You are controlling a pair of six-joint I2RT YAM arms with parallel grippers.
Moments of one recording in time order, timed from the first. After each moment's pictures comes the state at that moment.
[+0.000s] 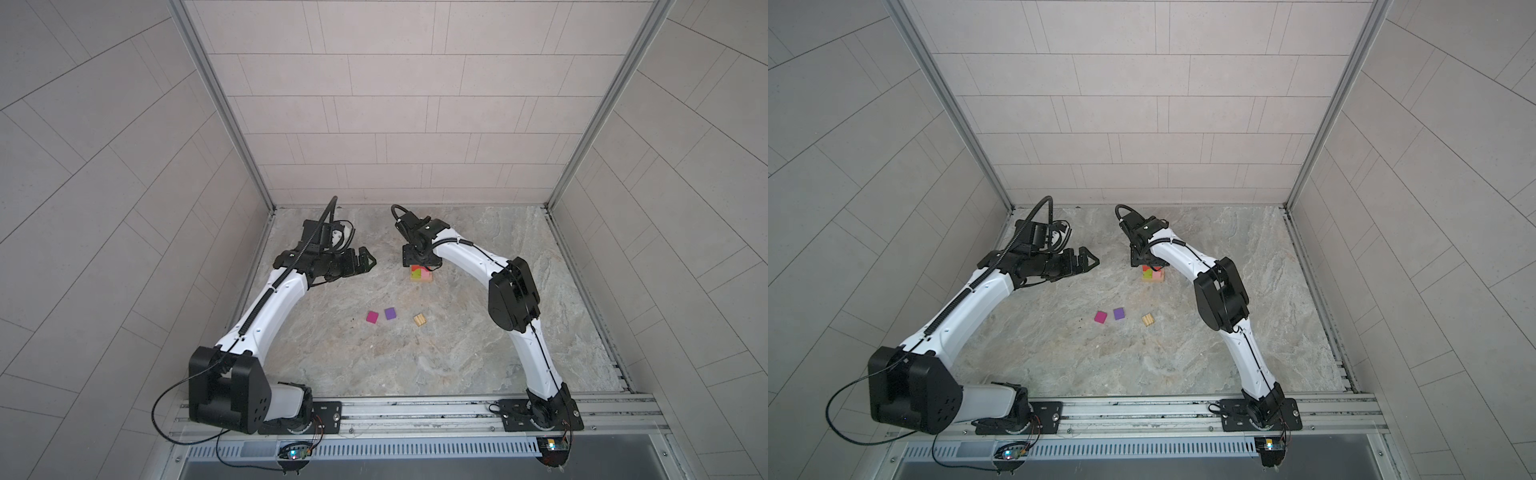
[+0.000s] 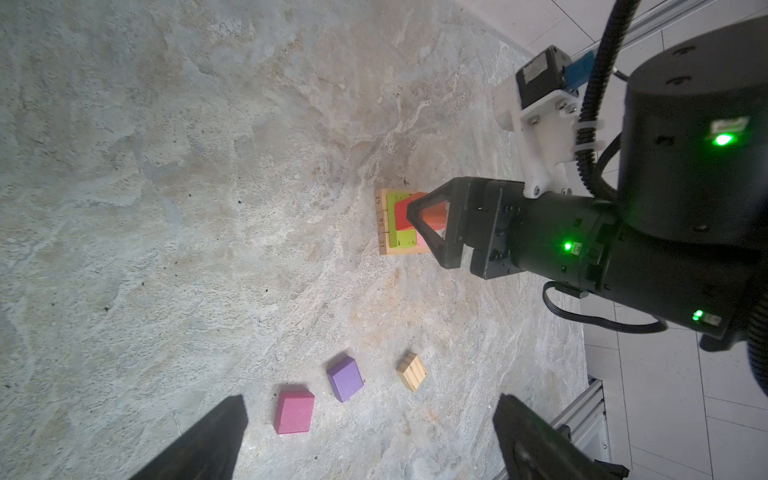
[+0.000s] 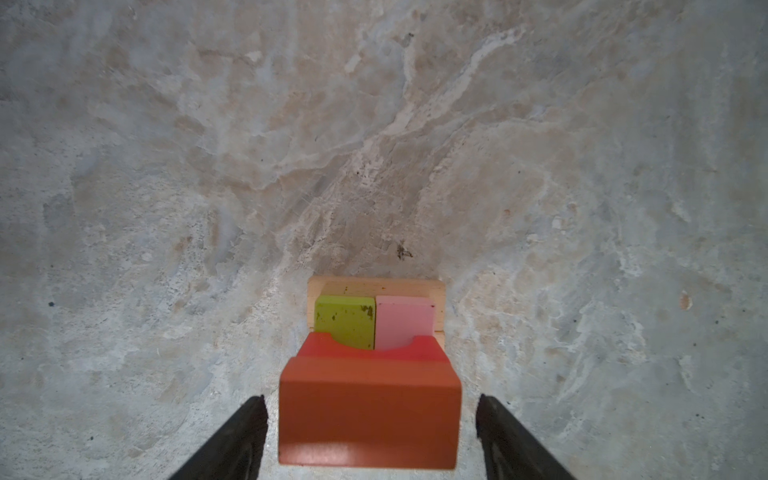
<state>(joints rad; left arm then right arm) -0.18 1.35 1.13 -0.66 0.47 -0.39 0.61 2.24 2.02 -1.02 0.25 0.63</state>
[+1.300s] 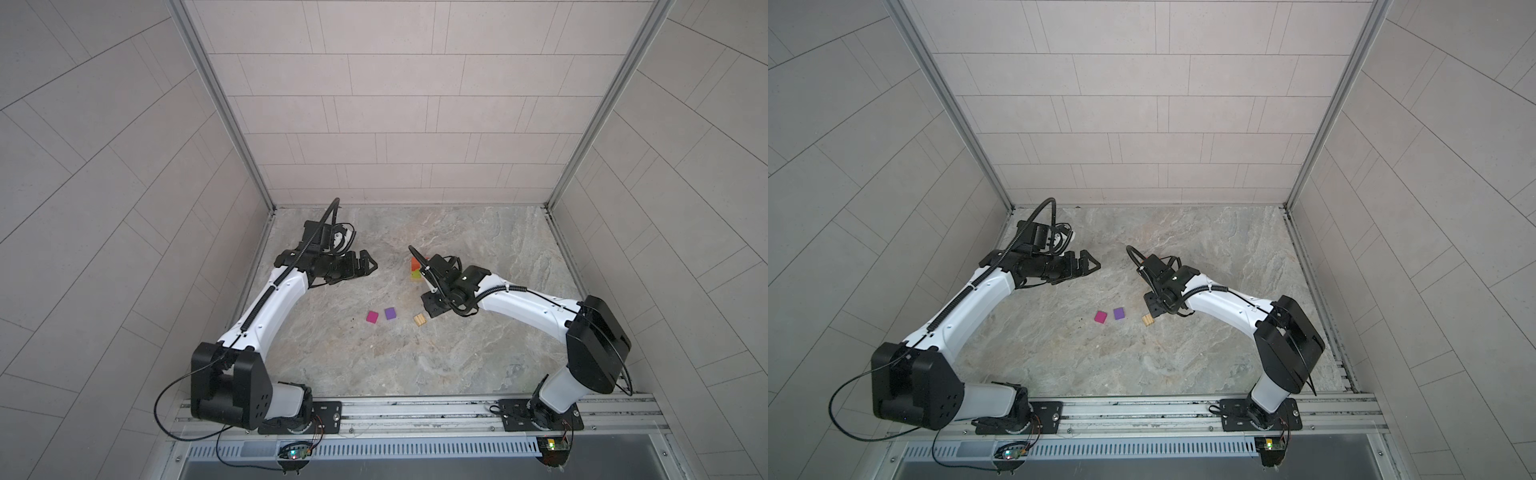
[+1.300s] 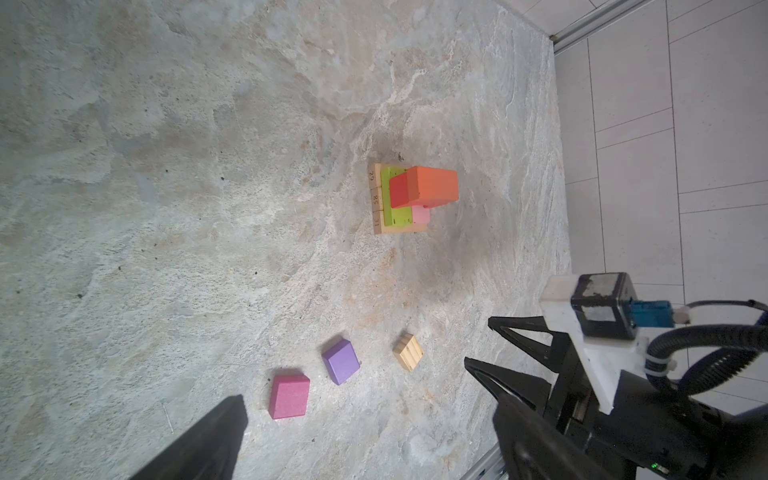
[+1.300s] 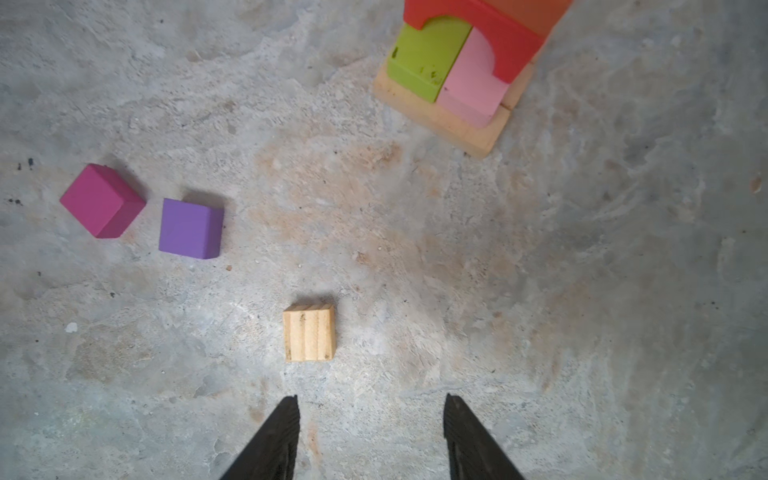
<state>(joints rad) -0.17 1.37 1.12 -0.70 0.53 -0.35 0.76 1.63 1.18 -0.72 0.10 0.33</state>
